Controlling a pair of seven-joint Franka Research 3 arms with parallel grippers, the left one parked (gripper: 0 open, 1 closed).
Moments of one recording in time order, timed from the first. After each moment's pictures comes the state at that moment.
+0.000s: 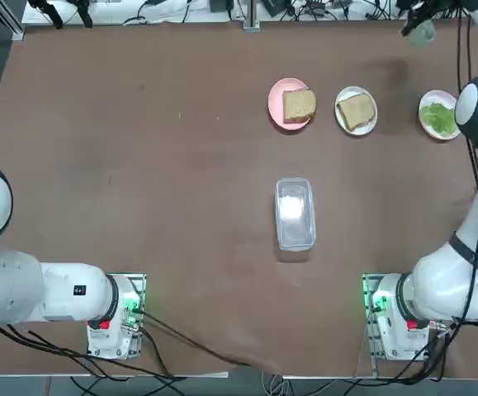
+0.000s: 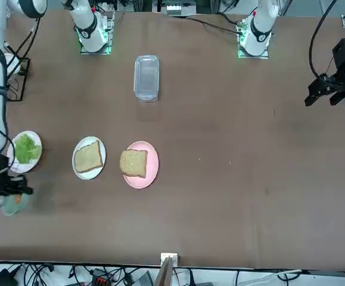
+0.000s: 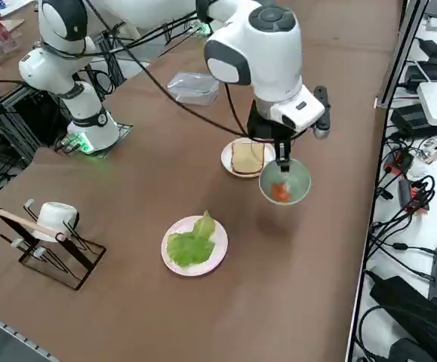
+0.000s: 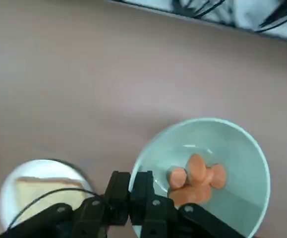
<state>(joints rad) -0.09 0.74 -0.08 -1.15 0.23 1.91 -0.44</state>
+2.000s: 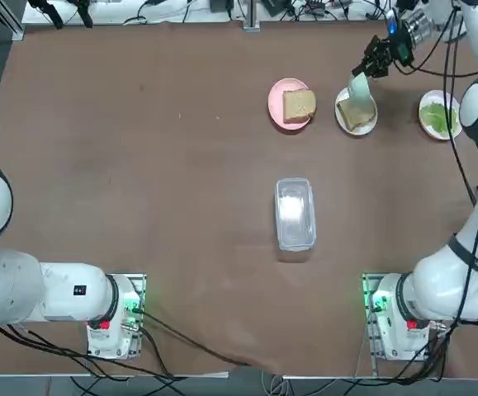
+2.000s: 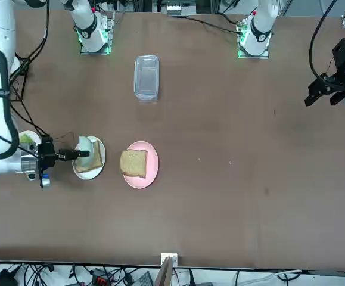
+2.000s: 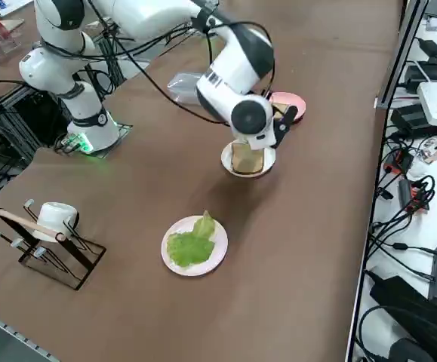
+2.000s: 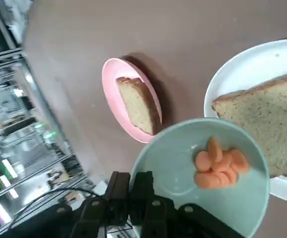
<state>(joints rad) -0.11 0.66 -0.09 -1.55 0.94 1.58 -0.33</state>
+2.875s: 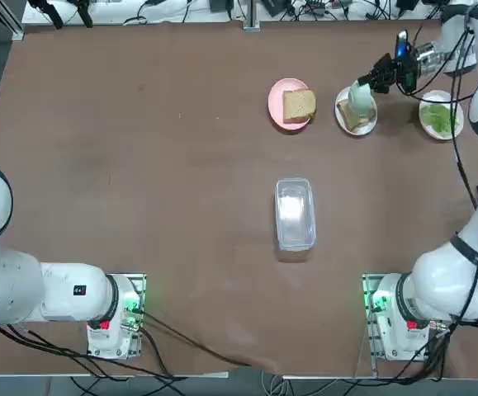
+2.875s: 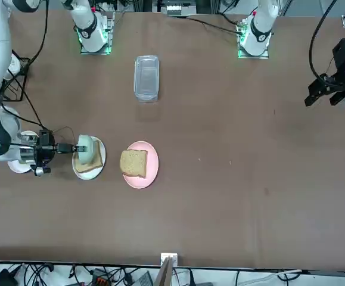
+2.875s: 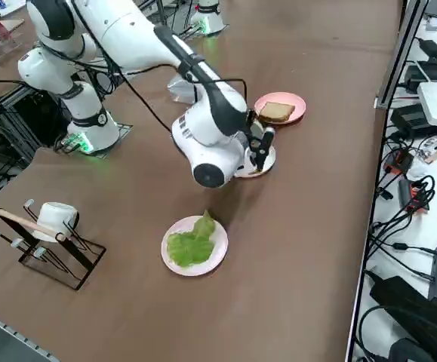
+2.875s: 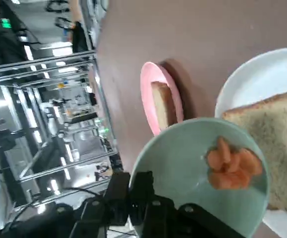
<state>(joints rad) -0.21 0.71 -0.09 -1.66 1.16 1.50 -0.67</state>
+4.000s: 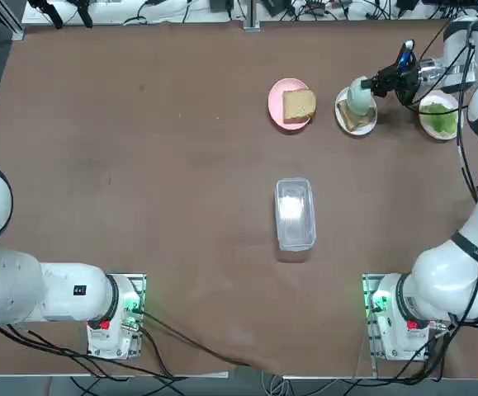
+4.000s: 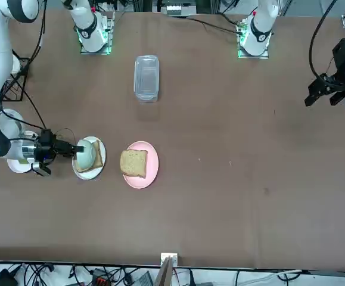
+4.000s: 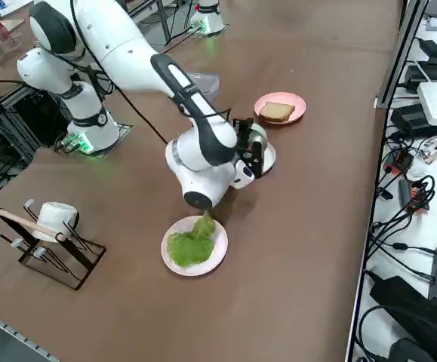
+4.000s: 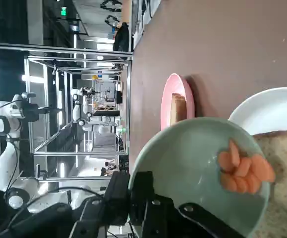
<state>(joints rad) -0.27 0.79 -0.09 -1.66 1.24 1.43 -1.01</state>
